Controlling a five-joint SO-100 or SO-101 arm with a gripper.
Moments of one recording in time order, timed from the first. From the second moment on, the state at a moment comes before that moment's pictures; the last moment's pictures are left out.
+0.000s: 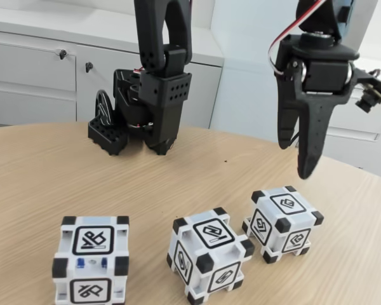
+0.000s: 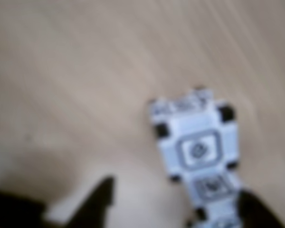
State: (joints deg) arm -25.4 95.8 95.1 80.7 51.0
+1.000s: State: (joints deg) arm -25.2 81.7 95.1 80.6 29.8
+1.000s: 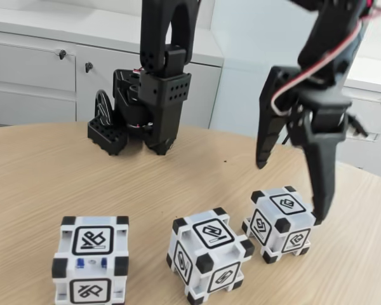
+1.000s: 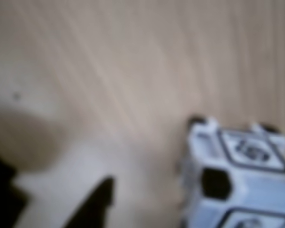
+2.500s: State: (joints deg) arm -15.1 73.7 94.8 73.7 16.9
